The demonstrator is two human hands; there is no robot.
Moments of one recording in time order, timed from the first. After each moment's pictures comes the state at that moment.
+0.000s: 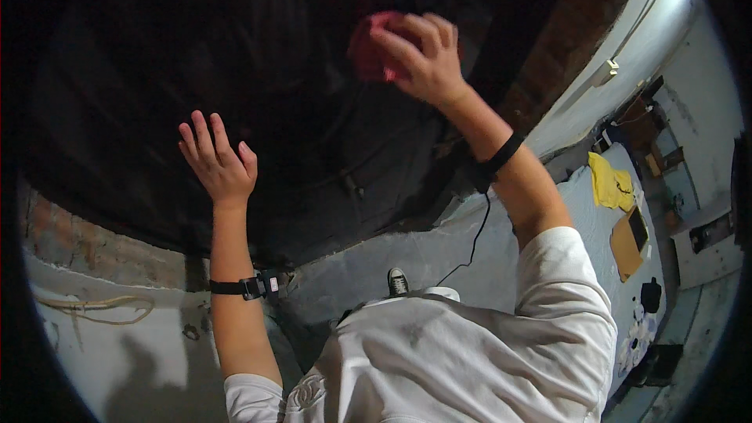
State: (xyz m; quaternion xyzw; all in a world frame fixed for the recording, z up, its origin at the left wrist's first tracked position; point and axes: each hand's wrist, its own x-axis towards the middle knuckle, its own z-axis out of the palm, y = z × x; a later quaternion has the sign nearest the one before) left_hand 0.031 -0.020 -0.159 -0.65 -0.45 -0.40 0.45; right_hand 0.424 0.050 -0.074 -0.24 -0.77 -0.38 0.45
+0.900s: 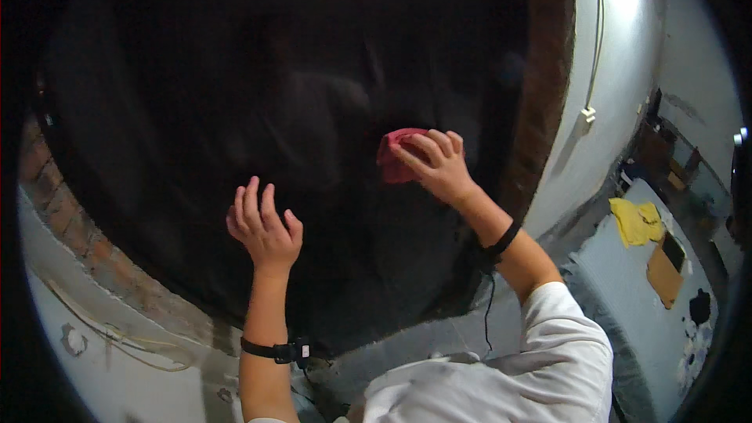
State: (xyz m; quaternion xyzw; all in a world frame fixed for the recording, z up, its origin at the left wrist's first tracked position) left_hand 0.068 -0.048 -0.068 -0.64 -0.45 -0.40 0.48; right_hand 0.437 0.022 -0.072 -0.29 -0.73 -0.46 0.42
